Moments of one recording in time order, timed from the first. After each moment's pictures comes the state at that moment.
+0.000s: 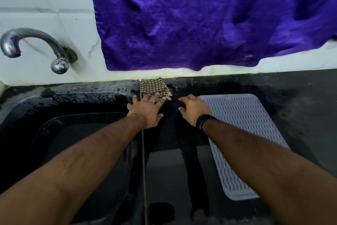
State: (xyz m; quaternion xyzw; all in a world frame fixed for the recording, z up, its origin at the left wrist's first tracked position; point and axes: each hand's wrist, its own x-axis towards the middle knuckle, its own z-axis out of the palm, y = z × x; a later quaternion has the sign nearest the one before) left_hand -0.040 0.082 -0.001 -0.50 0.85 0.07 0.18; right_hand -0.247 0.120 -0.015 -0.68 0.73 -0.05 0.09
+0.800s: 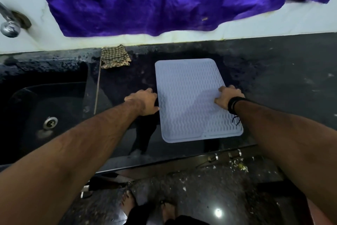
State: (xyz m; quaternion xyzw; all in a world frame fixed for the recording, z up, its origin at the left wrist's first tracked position) left_hand -0.197 0.226 -0.021 -0.49 0.83 0.15 0.21; right_hand -0.516 0.297 -0.021 -0.51 0.84 0.08 0.17
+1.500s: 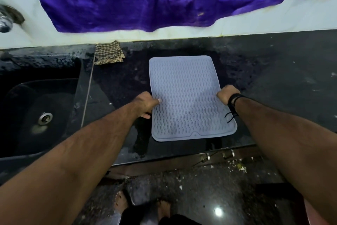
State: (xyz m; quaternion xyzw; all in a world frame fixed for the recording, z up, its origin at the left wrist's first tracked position) left_hand -0.240 0.252 -0.035 -0.66 0.54 0.53 -0.05; right_hand -0.548 0.291 -0.033 -0.41 0.86 -0.10 0.28
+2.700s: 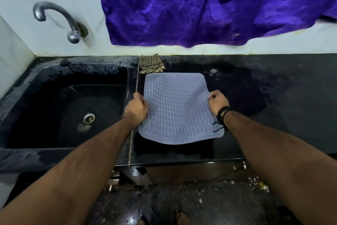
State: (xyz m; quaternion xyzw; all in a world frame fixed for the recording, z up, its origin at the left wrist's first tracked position) left_hand -0.053 0.272 -0.003 -0.70 0.62 0.32 -0.15; right_hand -0.351 0.279 -0.017 -0.45 0.80 -0.28 0.28
